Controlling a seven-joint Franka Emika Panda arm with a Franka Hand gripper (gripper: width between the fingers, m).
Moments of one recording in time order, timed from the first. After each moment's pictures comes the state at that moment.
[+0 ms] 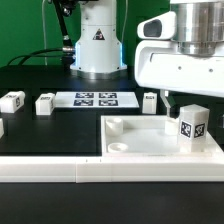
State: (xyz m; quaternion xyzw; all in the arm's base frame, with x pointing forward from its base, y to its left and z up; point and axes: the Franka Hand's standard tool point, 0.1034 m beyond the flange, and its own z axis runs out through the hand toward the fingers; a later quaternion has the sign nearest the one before) arm 0.623 0.124 0.072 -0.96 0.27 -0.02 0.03
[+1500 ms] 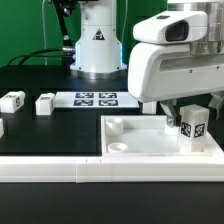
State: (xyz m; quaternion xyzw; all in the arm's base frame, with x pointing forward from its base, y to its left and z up) arm 0.624 0.116 0.071 -0.98 -0.18 -0.03 0.01
